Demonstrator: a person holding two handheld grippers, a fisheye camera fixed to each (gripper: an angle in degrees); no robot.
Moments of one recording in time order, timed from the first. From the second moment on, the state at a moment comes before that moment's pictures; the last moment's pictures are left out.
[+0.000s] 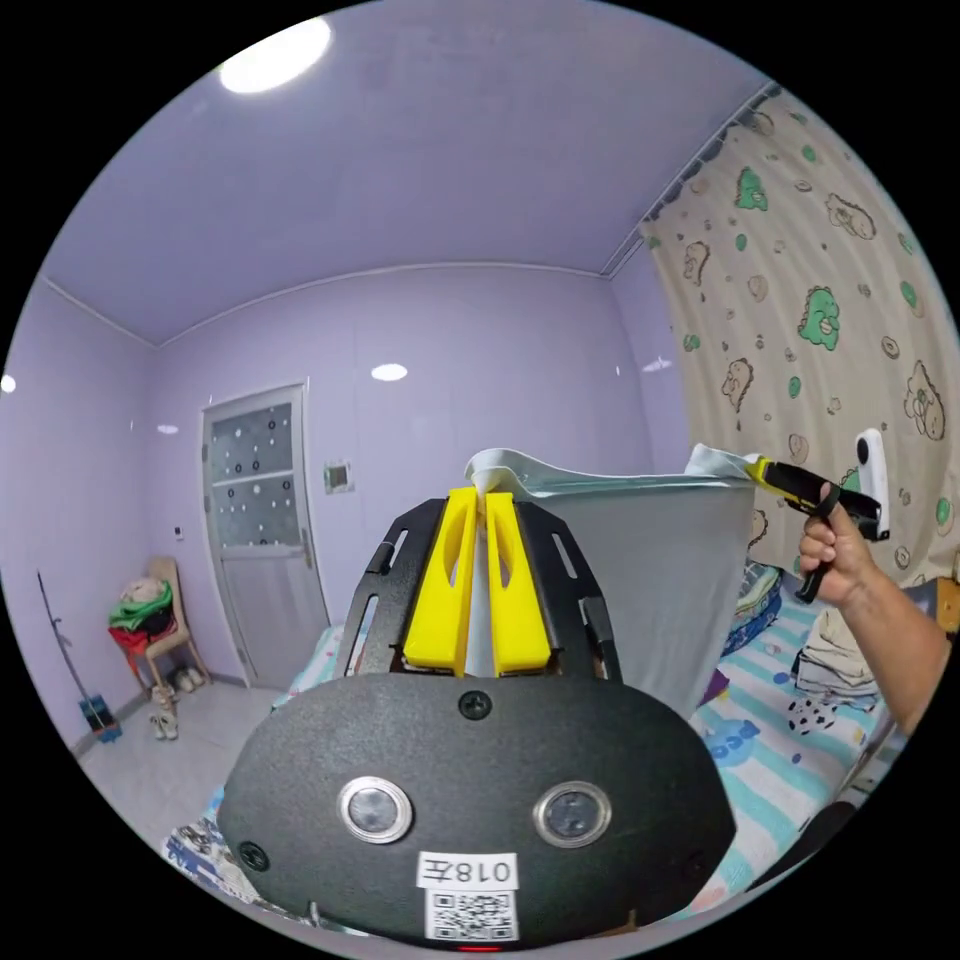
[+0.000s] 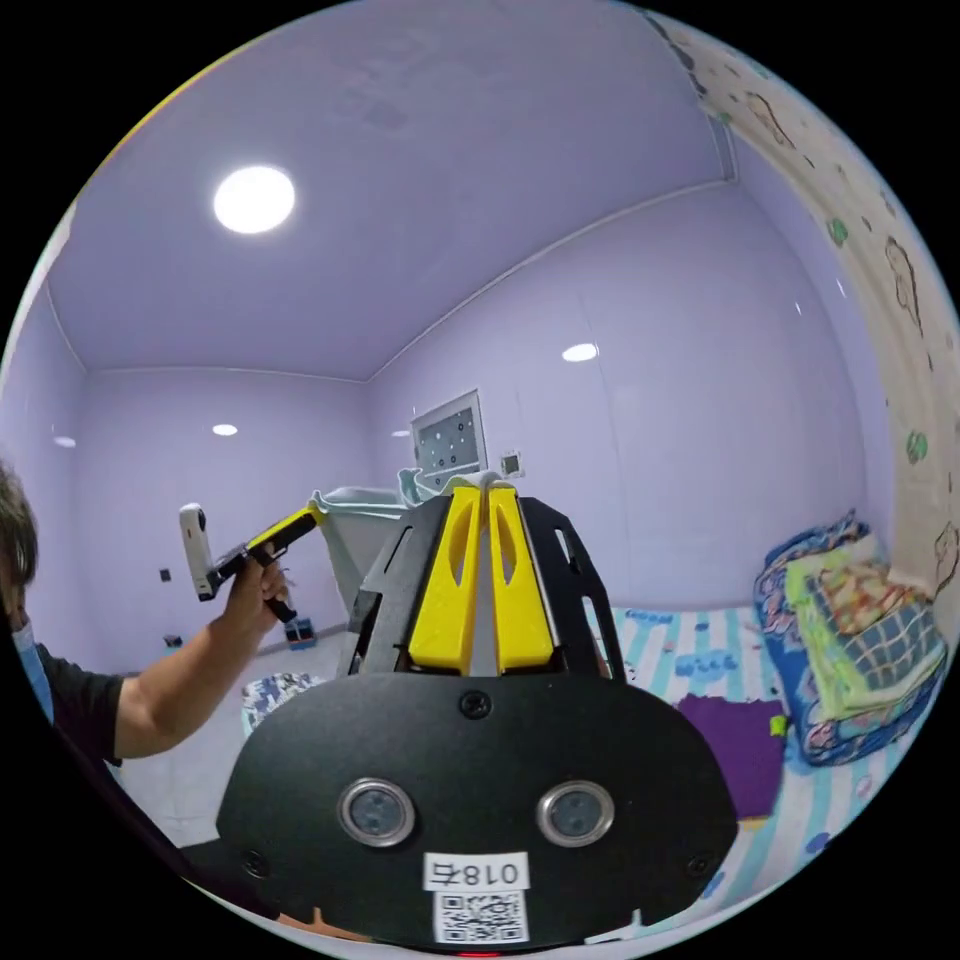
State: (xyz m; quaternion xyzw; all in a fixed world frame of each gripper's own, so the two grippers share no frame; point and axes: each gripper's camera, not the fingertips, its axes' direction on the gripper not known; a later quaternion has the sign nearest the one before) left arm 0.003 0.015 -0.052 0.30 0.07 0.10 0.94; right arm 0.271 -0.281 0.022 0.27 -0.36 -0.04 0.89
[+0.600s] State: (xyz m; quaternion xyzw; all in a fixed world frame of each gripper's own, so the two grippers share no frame) left arm 0.059 0.336 0.236 -0.16 0.11 0.03 0.98; right arm 0.234 0.104 0.311 -0.20 -0.31 0.14 0.92
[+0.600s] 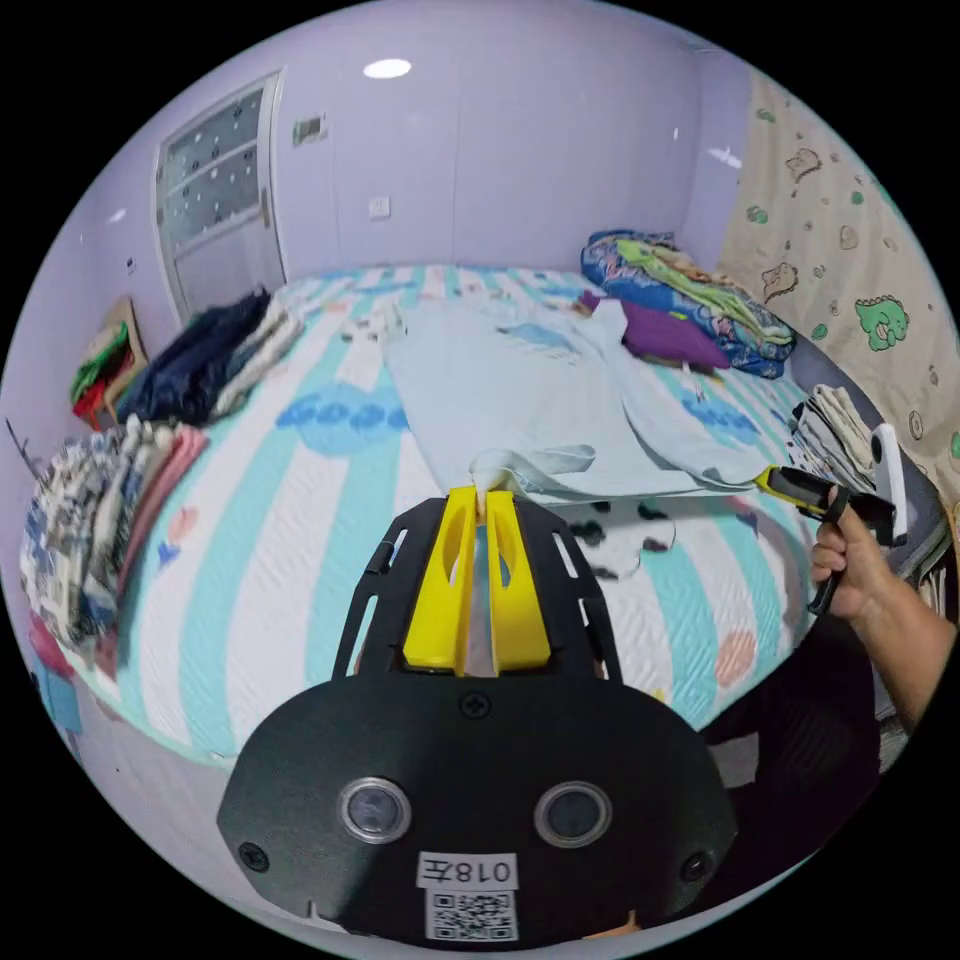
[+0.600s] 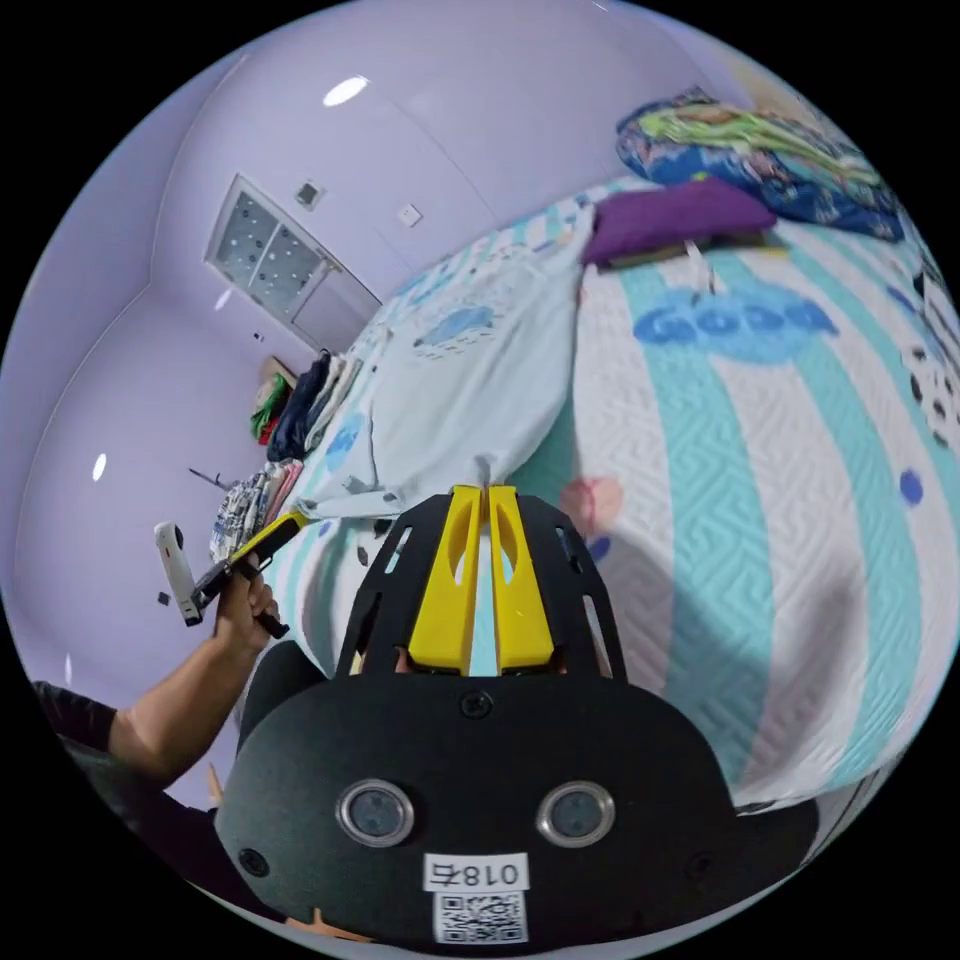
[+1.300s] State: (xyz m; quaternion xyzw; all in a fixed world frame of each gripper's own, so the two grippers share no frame) left arm 0.061 0.311 0.166 -0.25 0.19 0.01 0.95; right arm 0.224 0.191 0.241 -0.33 -0.35 0.12 0.87
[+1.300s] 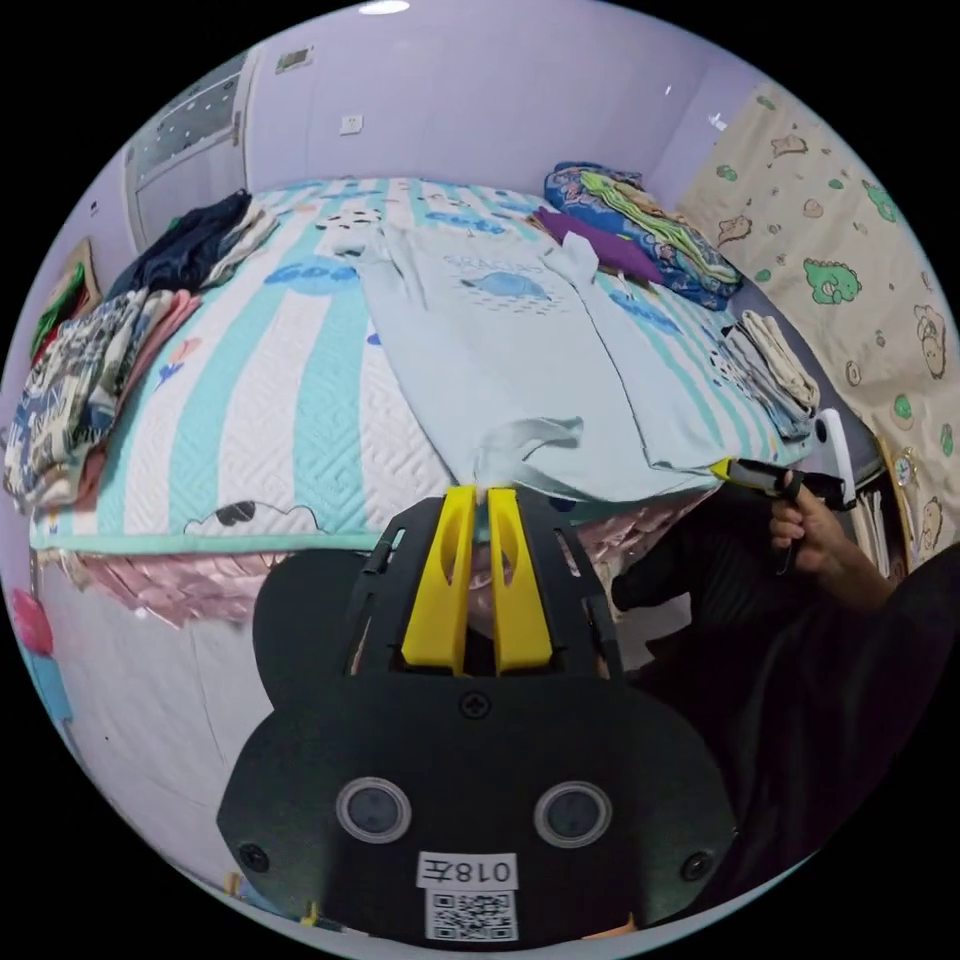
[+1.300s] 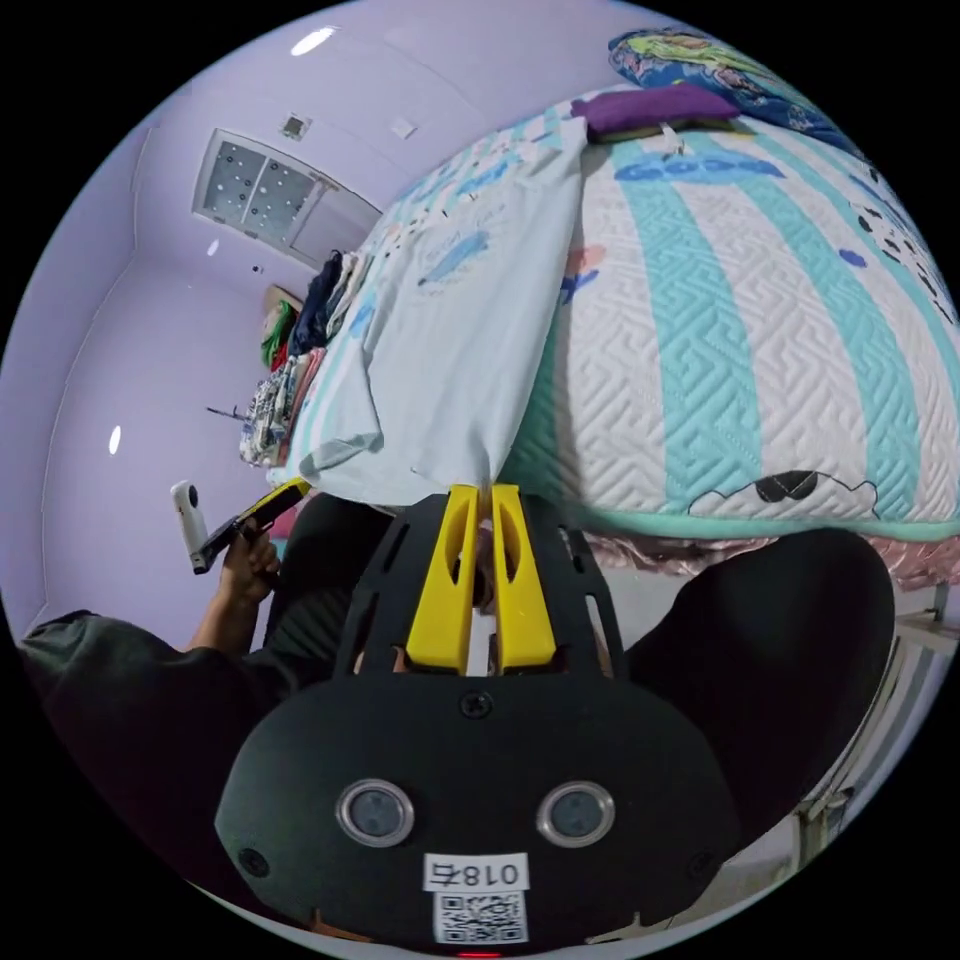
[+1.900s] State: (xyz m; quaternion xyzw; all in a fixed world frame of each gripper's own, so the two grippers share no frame) left arm 0.210 0.232 0.210 -0.23 0.20 0.22 0.93; right arm 0.080 0.182 0.200 -0.26 -0.28 -0.19 0.90
